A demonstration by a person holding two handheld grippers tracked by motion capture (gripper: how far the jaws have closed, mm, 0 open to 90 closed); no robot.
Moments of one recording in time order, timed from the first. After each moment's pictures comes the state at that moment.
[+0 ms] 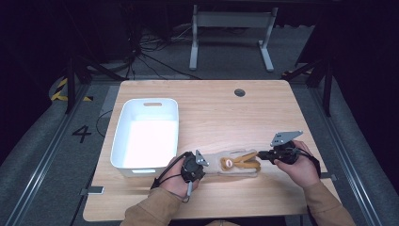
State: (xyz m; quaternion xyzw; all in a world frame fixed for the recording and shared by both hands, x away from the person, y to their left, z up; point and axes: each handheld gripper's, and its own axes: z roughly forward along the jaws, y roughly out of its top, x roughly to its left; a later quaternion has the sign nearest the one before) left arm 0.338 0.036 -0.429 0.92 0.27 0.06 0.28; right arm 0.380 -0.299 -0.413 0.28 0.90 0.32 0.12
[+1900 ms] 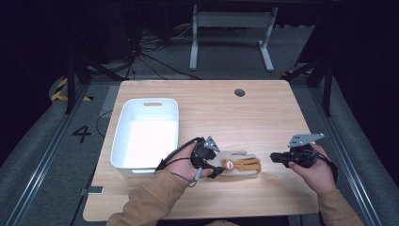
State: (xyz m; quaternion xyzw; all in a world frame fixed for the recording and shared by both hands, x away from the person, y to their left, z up) left arm 0.364 0.008 -0.393 0.91 0.23 0.01 0.35; right arm 0.360 -0.335 -0.401 0.33 0.87 0.34 0.12
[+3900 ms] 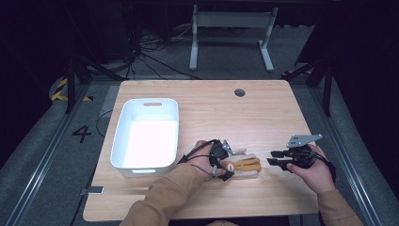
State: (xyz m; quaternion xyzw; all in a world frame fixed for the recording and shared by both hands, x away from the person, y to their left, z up) left arm 0.401 -0.041 -0.456 0.94 0.17 0.01 0.30; right arm 0.364 -0.336 -0.412 0.33 0.87 0.36 0.11
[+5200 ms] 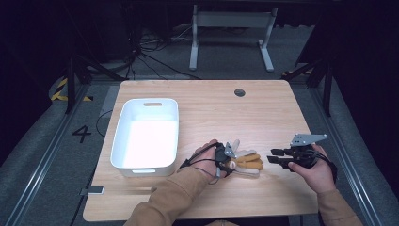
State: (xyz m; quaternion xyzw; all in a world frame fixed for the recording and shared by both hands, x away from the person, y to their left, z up) left arm 0.387 -0.046 -0.453 0.94 0.15 0.05 0.32; right arm 0.363 -0.340 -0.408 0.34 0.85 0.40 0.11
